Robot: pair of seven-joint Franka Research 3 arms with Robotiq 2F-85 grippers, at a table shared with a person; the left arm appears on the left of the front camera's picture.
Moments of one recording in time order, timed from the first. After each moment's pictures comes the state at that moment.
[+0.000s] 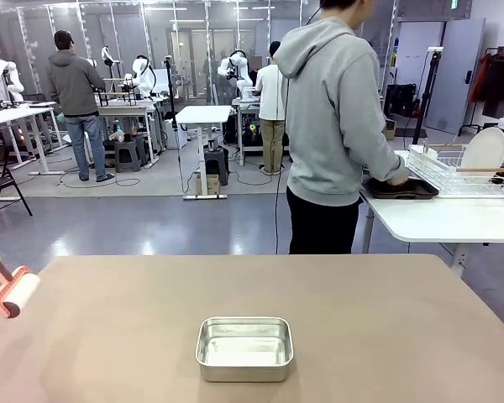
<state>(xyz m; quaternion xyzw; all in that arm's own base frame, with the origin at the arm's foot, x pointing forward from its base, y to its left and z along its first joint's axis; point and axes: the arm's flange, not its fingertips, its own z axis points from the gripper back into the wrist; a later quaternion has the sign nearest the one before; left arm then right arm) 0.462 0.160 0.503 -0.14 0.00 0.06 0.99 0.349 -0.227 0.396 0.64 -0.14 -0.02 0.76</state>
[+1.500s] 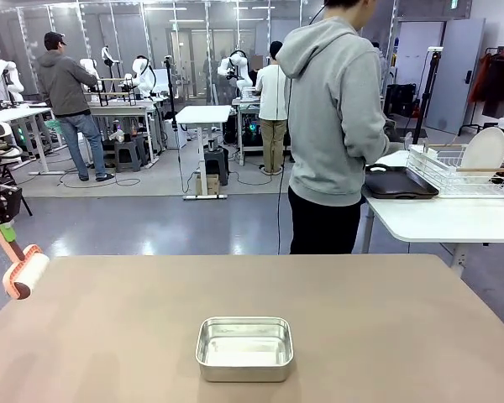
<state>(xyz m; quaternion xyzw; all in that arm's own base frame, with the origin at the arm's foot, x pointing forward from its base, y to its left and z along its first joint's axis) 0.452 0.096 0.553 -0.08 -0.02 0.07 0.99 0.349 -0.227 0.396 0.64 -0.14 -0.02 0.76</state>
